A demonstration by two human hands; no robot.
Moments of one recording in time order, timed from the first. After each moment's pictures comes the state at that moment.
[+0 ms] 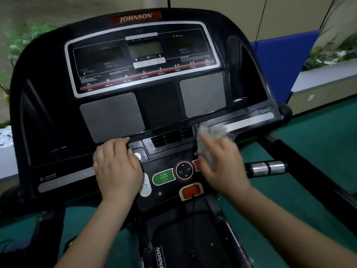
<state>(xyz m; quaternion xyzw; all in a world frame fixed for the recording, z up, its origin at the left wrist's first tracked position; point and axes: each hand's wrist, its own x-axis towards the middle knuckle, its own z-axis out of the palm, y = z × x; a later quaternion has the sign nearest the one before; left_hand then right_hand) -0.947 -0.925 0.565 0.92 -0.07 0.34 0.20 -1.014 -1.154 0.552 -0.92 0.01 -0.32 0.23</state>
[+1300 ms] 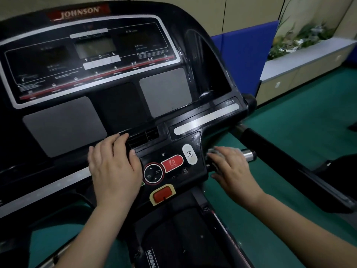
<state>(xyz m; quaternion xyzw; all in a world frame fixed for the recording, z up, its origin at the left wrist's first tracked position) -0.964 -0.987 0.574 0.93 -0.15 0.28 0.19 -1.065 -1.254 0.479 -0.96 -0.01 -0.25 0.12</state>
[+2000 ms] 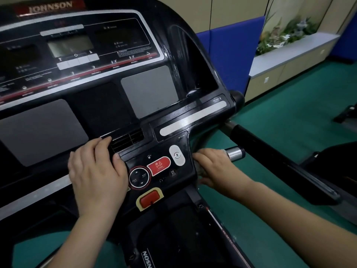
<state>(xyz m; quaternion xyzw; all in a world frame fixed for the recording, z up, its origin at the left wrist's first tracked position) -0.965 -0.991 0.573 0.93 -0.15 0.29 0.18 -1.052 -1.257 0.502 -0.98 -0.08 -0.13 0.10</state>
